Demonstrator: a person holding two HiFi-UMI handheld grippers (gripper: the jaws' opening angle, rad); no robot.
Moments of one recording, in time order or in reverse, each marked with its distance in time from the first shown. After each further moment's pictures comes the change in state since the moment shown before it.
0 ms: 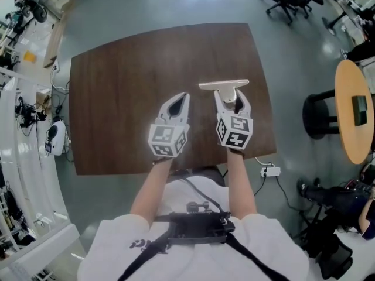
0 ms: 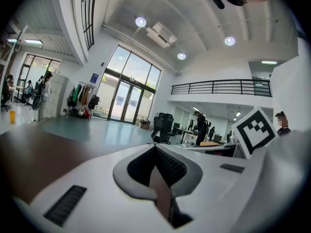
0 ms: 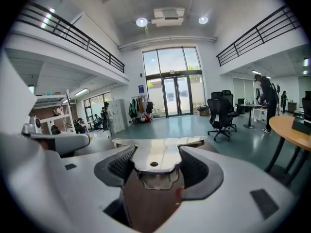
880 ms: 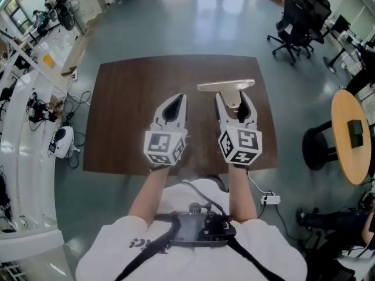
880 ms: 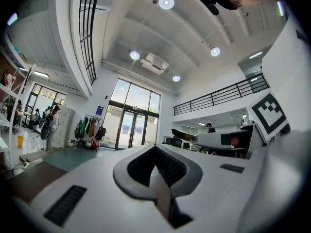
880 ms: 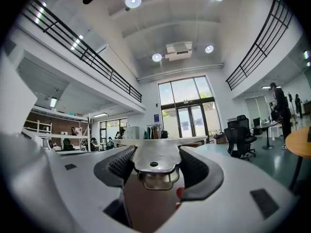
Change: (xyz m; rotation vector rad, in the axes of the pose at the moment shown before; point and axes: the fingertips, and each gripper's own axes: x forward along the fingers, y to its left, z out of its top) left arm -0.151 0.005 0.130 0.139 -0.314 0.096; right arm -0.137 0.137 0.141 -0.058 -0.380 0.167
